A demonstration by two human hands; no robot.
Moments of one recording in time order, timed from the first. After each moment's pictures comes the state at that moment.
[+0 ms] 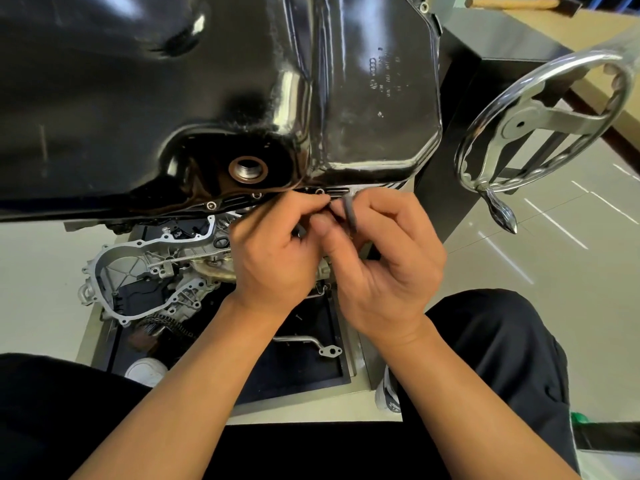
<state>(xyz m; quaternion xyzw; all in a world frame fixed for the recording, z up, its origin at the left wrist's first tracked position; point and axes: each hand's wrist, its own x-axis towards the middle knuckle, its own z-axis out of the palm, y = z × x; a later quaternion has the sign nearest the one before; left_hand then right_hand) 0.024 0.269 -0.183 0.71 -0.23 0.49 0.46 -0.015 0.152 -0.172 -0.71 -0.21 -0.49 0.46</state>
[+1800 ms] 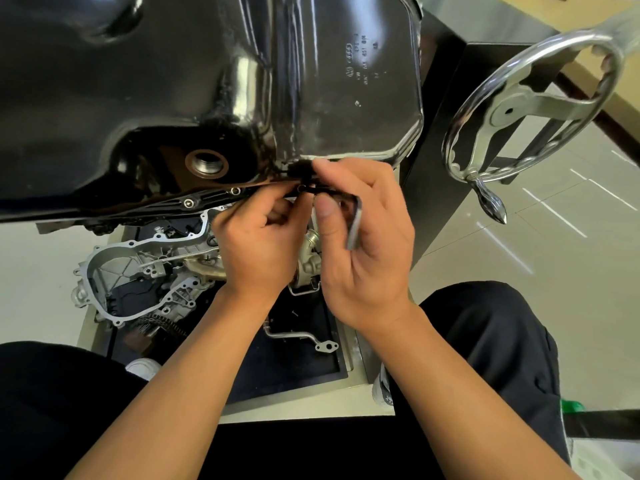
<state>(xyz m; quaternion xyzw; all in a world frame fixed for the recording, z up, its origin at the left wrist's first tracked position) 0.035 0.261 -0.196 0.75 -0.15 0.44 0.47 -0.009 0.149 -0.167 -0.72 -0.23 -0.44 0.49</state>
